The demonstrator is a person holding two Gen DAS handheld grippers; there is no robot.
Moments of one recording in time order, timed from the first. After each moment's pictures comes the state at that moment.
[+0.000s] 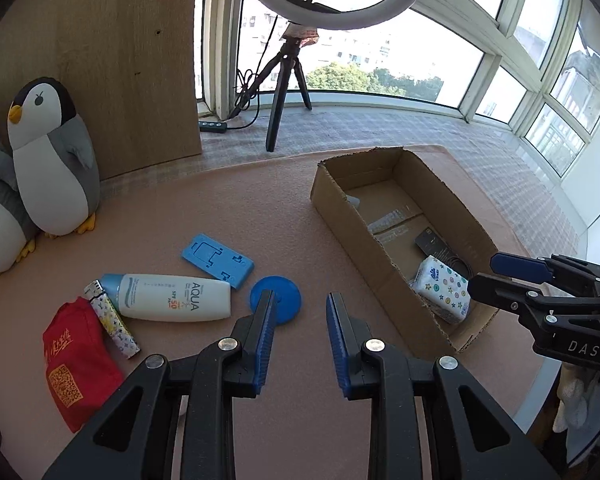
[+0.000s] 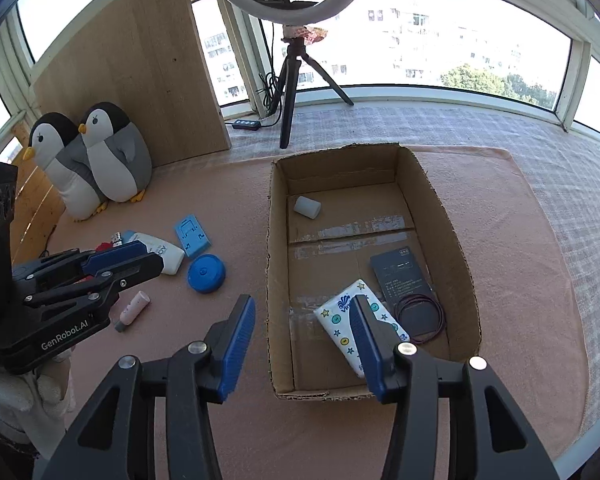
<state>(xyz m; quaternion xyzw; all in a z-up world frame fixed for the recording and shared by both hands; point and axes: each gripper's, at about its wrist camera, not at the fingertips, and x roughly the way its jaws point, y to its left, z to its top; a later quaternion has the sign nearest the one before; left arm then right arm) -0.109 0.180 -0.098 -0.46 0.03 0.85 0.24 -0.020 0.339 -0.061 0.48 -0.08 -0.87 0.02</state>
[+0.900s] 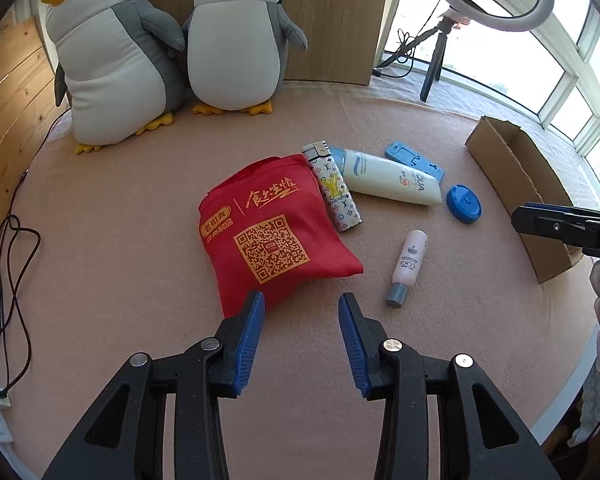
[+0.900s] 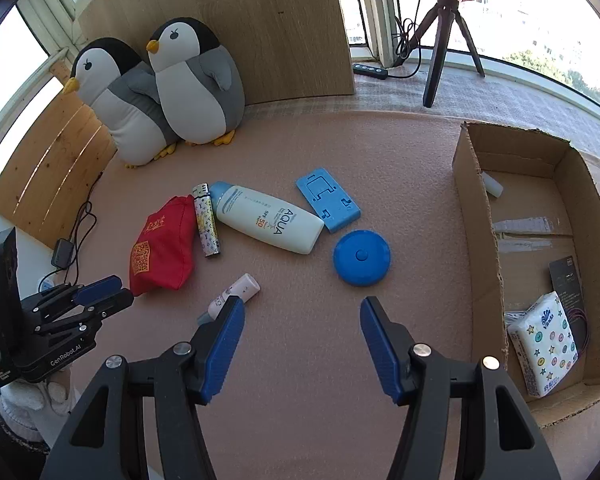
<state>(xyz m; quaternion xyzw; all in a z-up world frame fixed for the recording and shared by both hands) -0.086 -0.018 -0.146 -0.52 0.01 0.85 0.12 -0.070 0.200 -0.103 0.54 -0.08 -0.83 0.13</state>
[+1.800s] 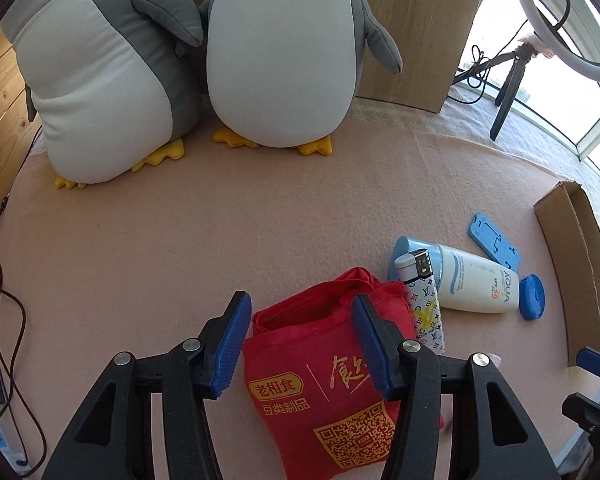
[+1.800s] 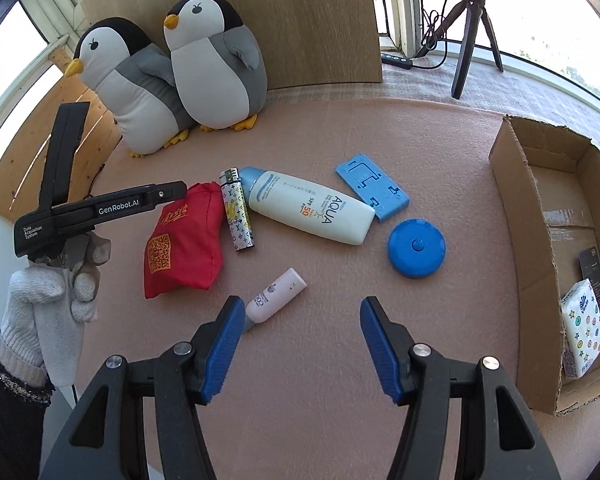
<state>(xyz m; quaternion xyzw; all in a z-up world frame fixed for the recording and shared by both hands) -0.223 -0.034 -0.173 -0.55 -0.01 0.83 0.09 -0.061 0.161 -0.107 0.54 -0.06 -0.83 0.10</state>
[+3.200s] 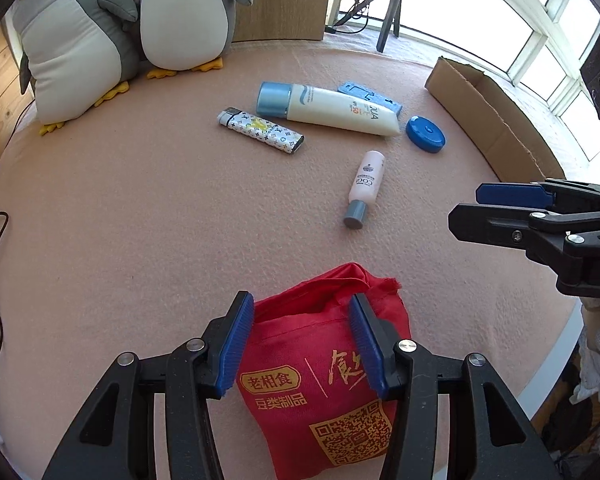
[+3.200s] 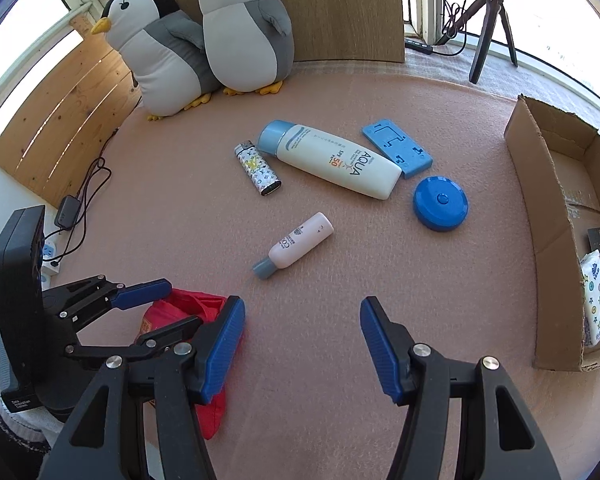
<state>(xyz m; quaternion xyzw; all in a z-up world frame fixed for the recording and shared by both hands) -0.044 0.000 -0.163 -0.54 0.03 0.82 0.18 -0.026 0.135 -0.121 0.56 -0.05 -0.82 0.14</state>
